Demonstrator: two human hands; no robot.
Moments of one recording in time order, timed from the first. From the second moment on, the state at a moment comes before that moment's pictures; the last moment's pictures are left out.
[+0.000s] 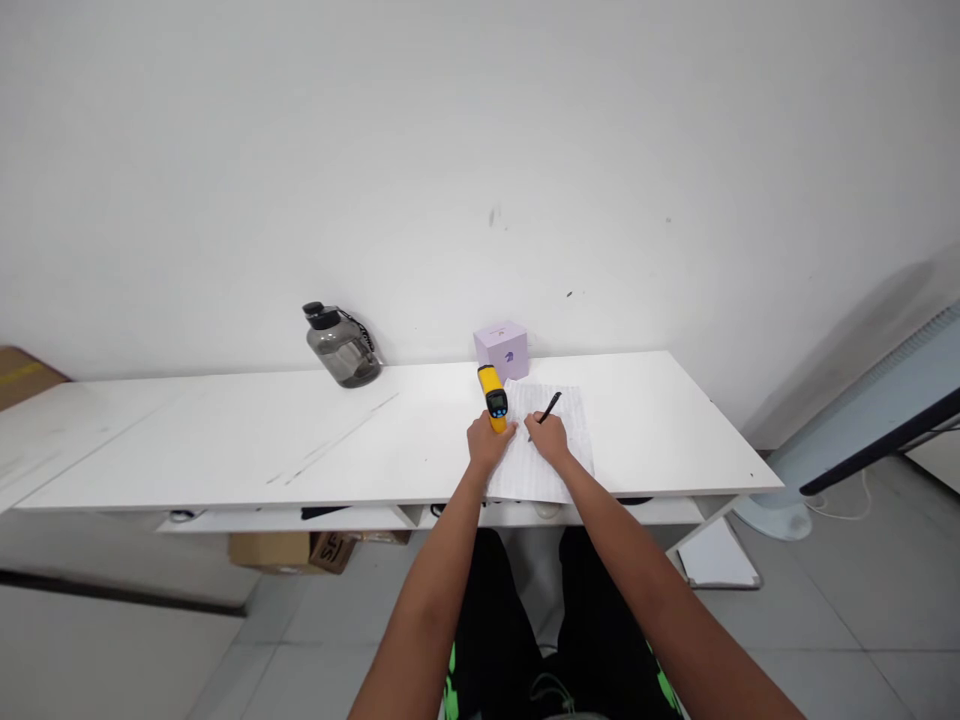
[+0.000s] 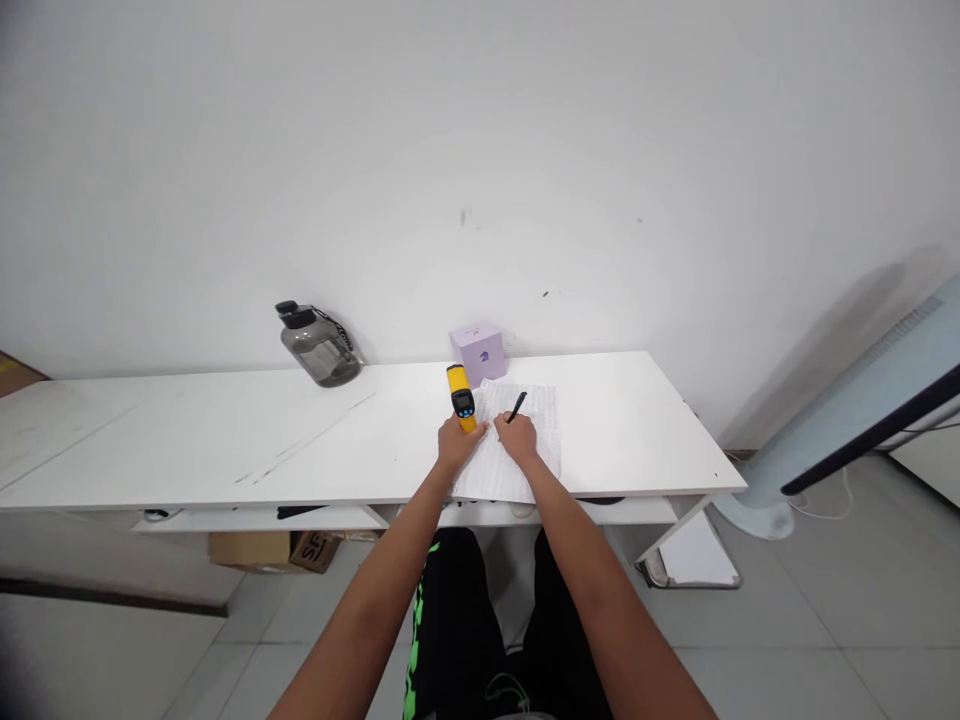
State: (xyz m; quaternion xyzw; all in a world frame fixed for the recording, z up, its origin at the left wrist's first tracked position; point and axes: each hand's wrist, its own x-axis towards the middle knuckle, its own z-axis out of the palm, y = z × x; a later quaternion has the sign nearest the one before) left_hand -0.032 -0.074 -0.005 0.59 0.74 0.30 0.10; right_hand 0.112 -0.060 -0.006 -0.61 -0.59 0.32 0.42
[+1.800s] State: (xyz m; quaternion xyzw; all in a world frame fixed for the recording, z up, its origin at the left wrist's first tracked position) left_hand -0.031 -0.075 -0.004 0.59 0.74 0.31 0.10; right_hand 0.112 -0.058 -0.007 -0.60 -0.59 0.32 0.43
